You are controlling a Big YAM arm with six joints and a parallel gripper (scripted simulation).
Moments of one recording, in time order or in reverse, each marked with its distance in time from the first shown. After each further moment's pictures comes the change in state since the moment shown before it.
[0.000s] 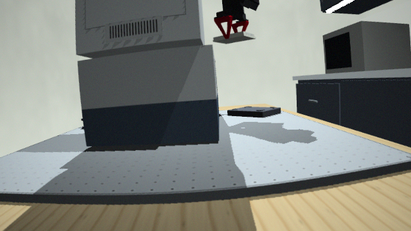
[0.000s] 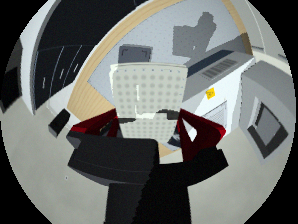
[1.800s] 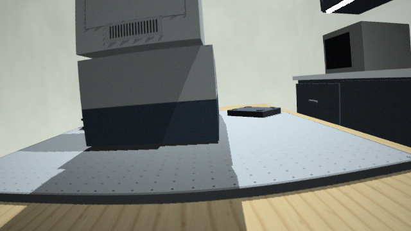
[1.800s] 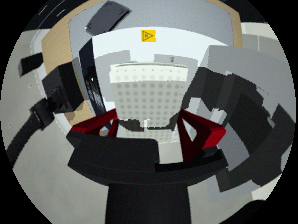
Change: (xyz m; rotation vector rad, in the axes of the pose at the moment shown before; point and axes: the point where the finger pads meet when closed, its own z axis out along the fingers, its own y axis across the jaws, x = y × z) arm 0.093 -0.222 -0.006 0.019 -0.003 -0.598
